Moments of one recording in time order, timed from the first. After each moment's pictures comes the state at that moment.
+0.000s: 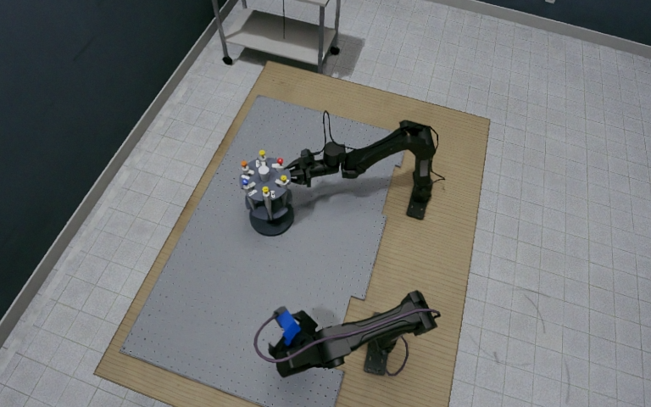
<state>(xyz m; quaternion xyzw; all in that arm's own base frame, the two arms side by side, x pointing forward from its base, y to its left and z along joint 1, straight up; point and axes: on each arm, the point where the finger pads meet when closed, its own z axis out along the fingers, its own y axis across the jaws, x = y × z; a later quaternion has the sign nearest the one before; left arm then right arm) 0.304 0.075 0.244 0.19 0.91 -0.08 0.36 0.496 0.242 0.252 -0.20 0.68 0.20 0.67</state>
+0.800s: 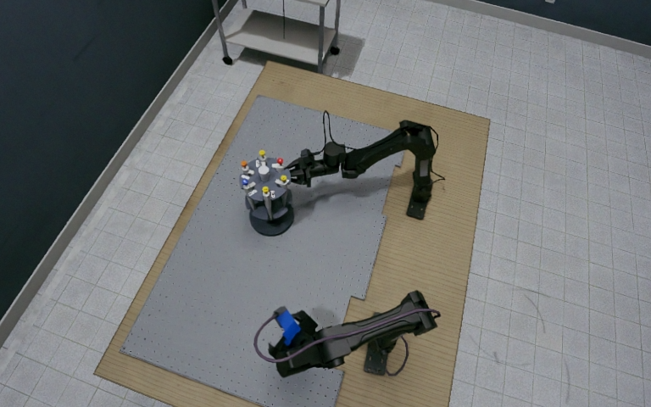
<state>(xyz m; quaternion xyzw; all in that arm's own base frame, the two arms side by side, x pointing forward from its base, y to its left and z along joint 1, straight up) 0.304 0.075 0.244 0.19 0.91 -0.08 0.36 0.496 0.242 0.252 -0.20 0.68 0.20 0.67</state>
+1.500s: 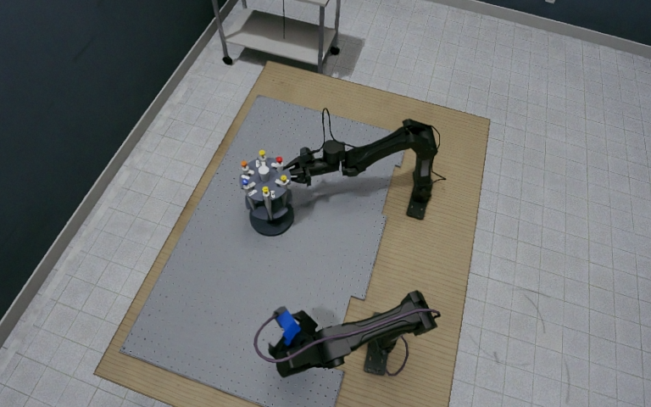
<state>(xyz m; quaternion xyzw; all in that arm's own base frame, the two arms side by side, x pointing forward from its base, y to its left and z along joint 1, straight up) 0.304 0.075 0.244 0.19 0.91 -0.08 0.36 0.496 0.242 0.258 -0.20 0.69 0.20 0.66</state>
